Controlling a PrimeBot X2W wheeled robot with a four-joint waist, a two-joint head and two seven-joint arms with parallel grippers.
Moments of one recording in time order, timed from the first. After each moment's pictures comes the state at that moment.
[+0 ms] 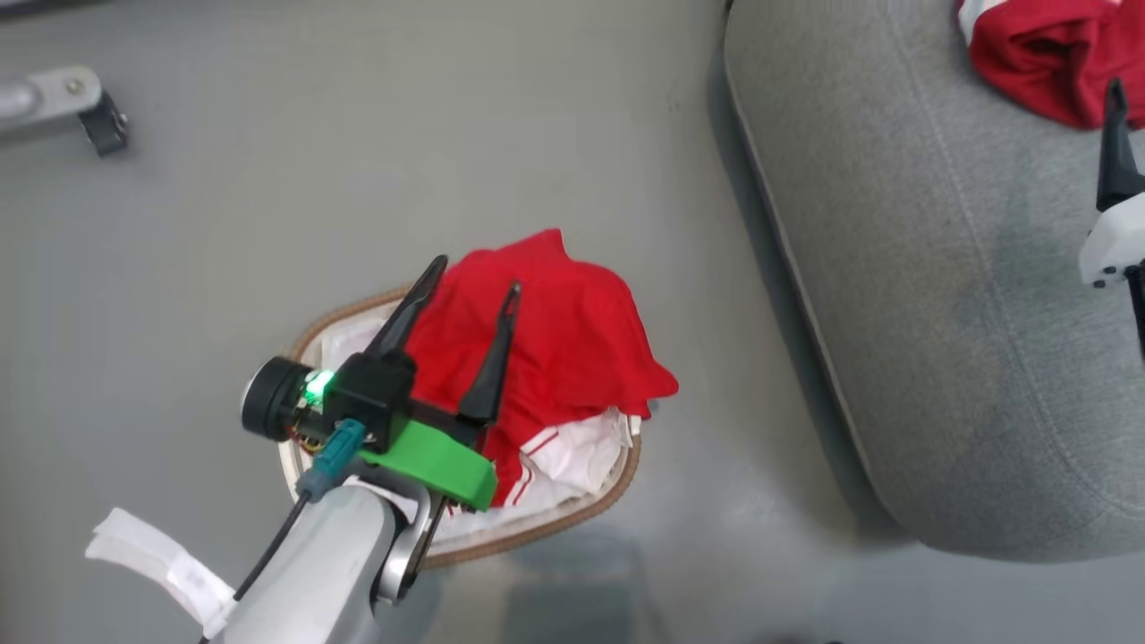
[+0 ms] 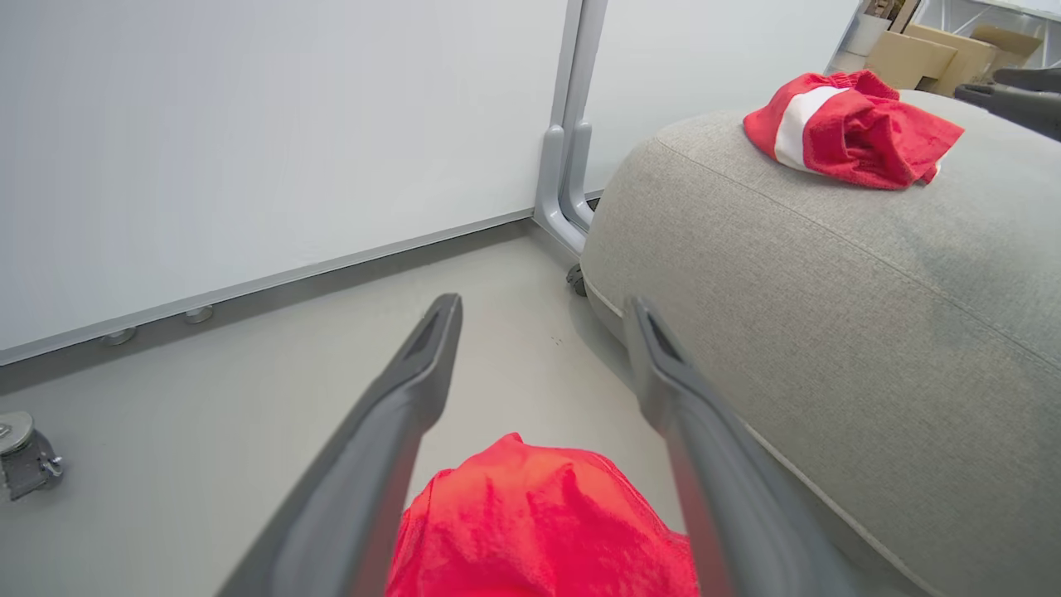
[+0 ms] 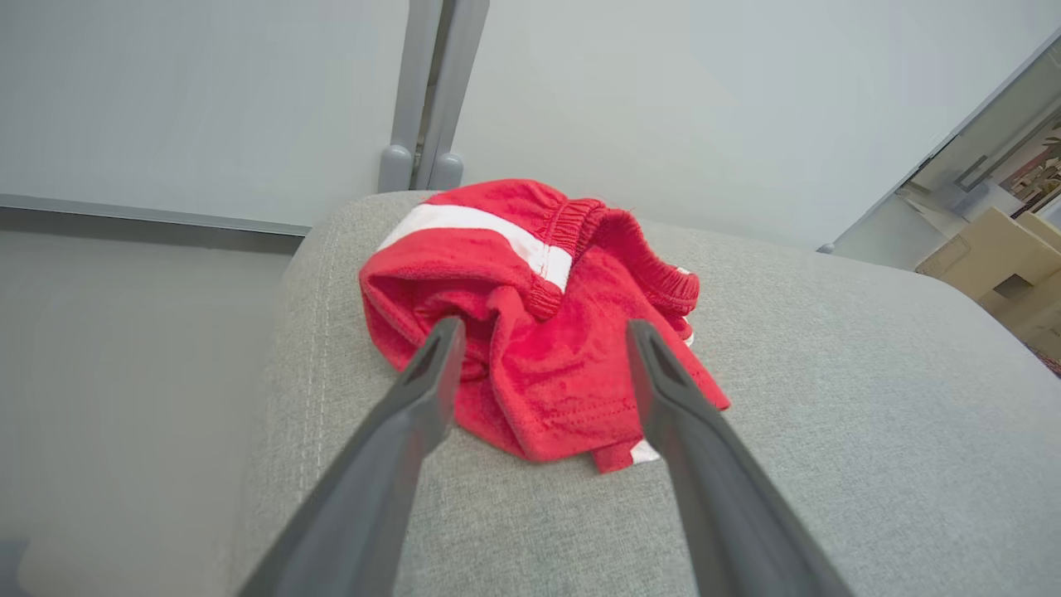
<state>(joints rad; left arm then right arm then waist) -0.43 0.23 -0.61 0.22 -0.38 0.04 -0.26 -0.76 -0.36 -0.12 0.73 0.02 0.13 -0.26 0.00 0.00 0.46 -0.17</state>
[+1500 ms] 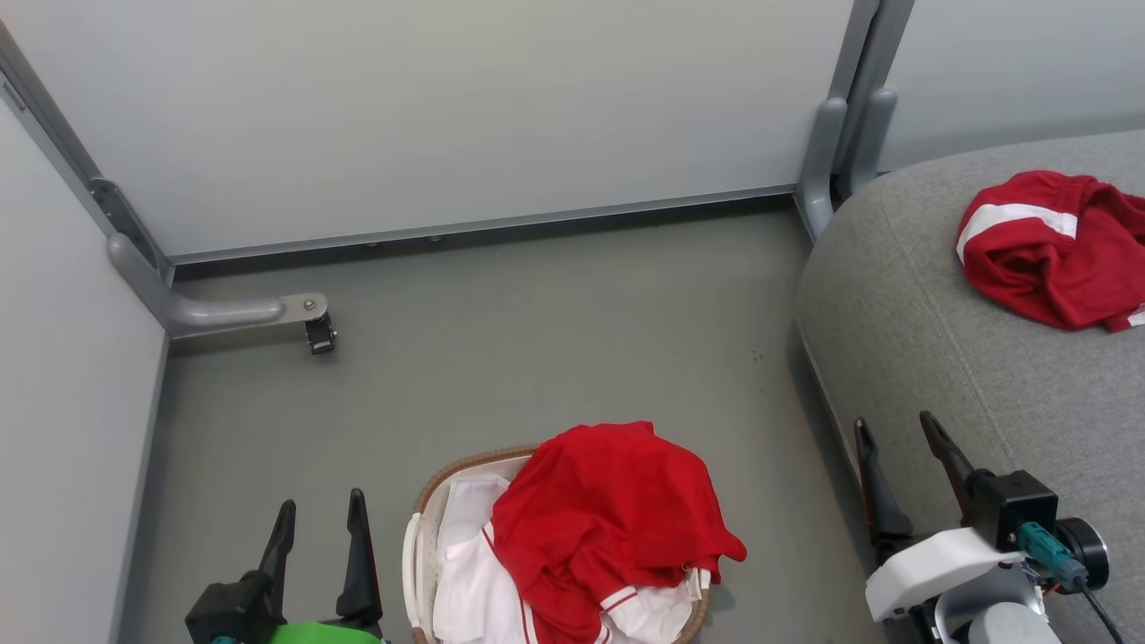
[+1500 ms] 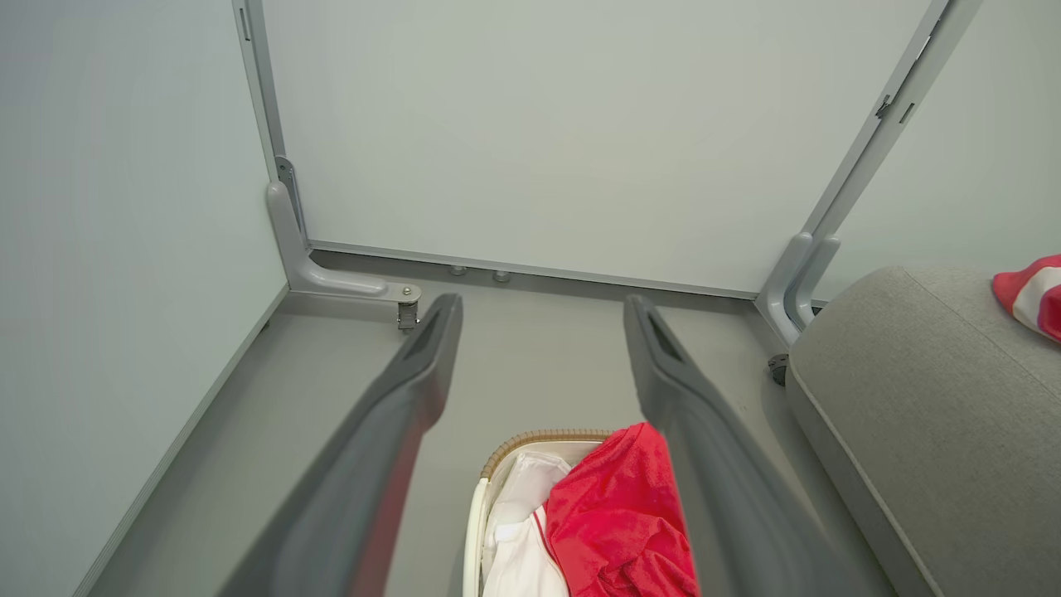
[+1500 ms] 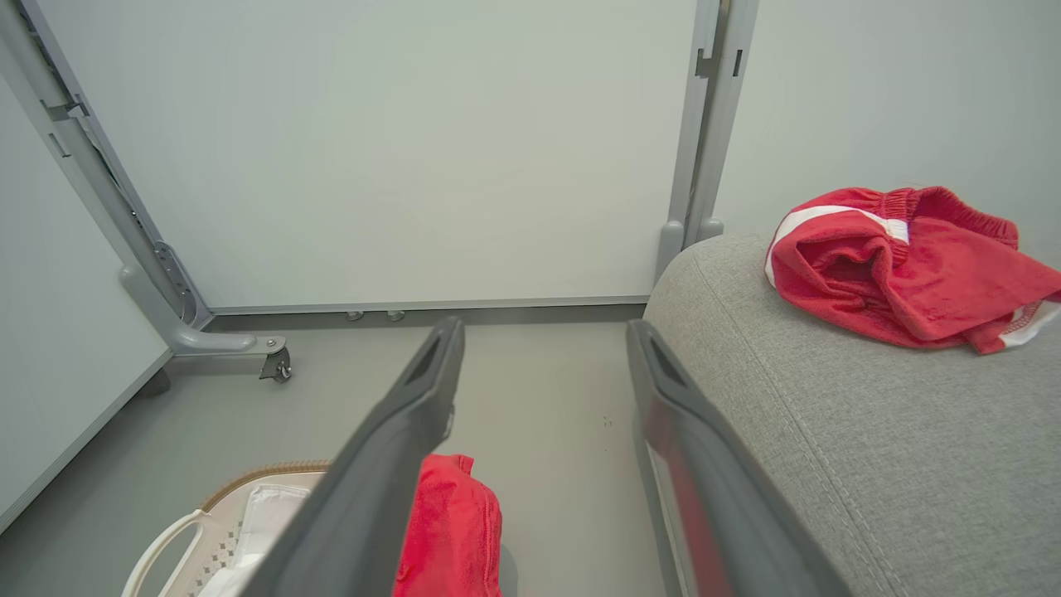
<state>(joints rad) 0.08 0.05 -0.11 0.21 -0.31 -0.03 -0.26 -0.06 -0.05 0.00 0.27 0.12 0.13 -0.26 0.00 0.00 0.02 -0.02</state>
